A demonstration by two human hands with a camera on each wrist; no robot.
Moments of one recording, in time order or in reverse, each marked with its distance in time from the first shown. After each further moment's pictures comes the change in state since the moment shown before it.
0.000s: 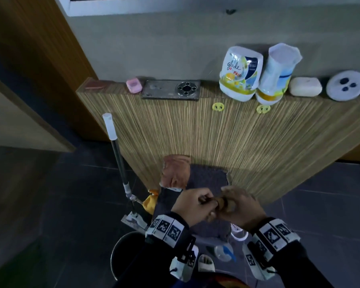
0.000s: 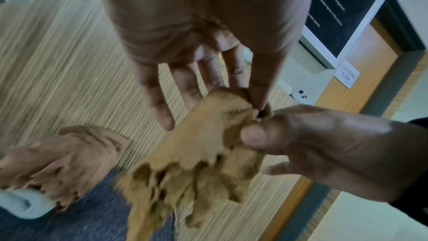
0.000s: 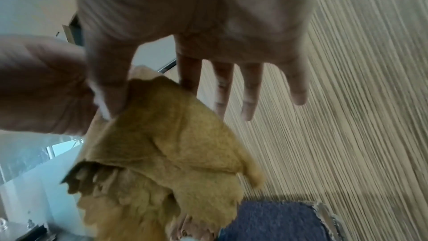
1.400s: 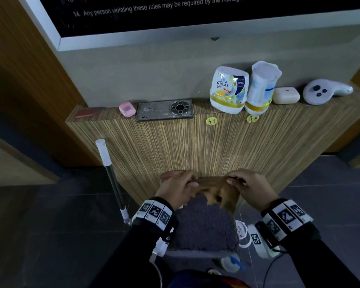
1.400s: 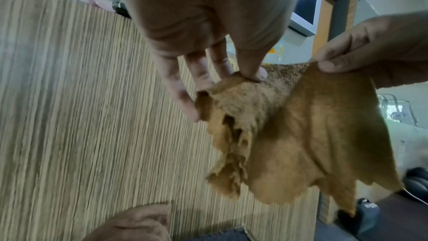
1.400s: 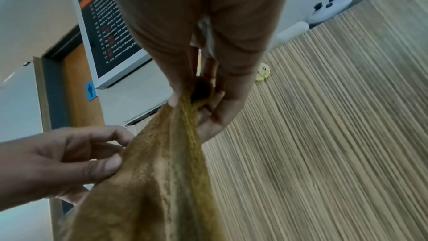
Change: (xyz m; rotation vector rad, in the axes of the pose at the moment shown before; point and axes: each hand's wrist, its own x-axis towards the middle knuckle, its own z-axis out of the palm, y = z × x) left_hand 0.057 -0.025 -0.088 0.328 0.011 0.402; right_hand 0.025 -0.026 -0.047 0.190 0.428 -0.118
